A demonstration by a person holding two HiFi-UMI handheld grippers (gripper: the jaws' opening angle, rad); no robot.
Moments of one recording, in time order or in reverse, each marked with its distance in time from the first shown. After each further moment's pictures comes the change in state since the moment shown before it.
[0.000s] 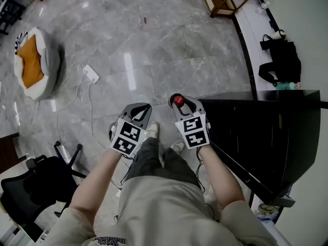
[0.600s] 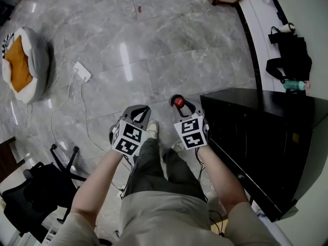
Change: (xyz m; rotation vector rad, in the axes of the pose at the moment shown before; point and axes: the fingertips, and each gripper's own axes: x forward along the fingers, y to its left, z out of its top) left arm 0.112 0.036 -0.075 -0.015 0.101 -0.053; right arm 0.114 -0.029 -0.075 0.012 0.115 -0.021
